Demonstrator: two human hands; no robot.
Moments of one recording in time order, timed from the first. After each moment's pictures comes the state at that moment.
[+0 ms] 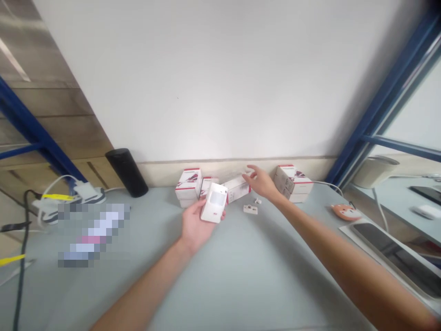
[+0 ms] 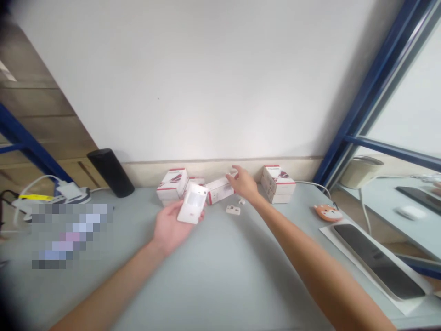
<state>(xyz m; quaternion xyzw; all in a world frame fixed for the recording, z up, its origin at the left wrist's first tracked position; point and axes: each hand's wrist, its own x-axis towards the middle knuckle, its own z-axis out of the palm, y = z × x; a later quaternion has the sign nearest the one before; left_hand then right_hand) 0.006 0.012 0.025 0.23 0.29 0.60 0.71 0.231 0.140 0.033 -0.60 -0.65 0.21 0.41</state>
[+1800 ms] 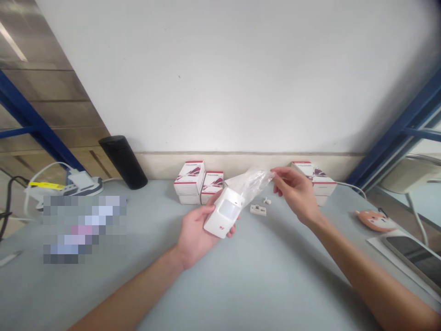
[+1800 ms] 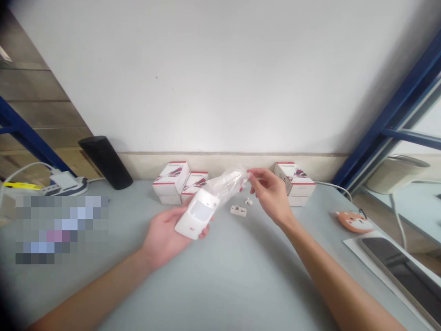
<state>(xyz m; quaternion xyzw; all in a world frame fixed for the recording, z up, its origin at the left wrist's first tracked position) 0.004 0.002 0.015 0.27 0.26 0.52 0.77 0.268 0.084 0.028 -0.48 -0.61 0.30 0.56</state>
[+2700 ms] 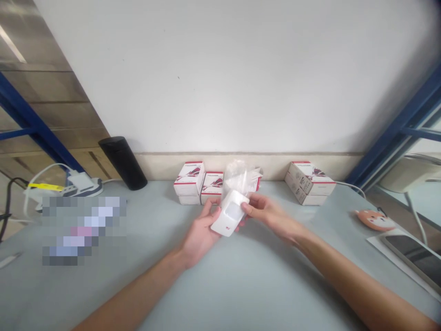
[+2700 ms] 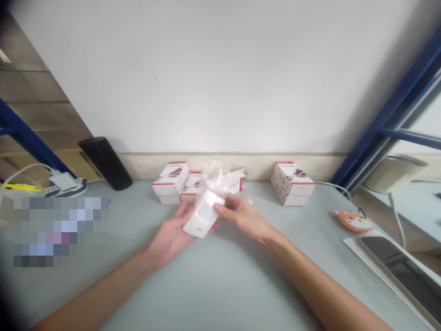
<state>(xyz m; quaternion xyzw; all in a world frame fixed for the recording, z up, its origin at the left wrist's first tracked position) 0.004 0.003 0.000 0.40 0.34 0.48 0.70 0.223 0.052 0.010 -0.34 -0.64 0.60 0.35</state>
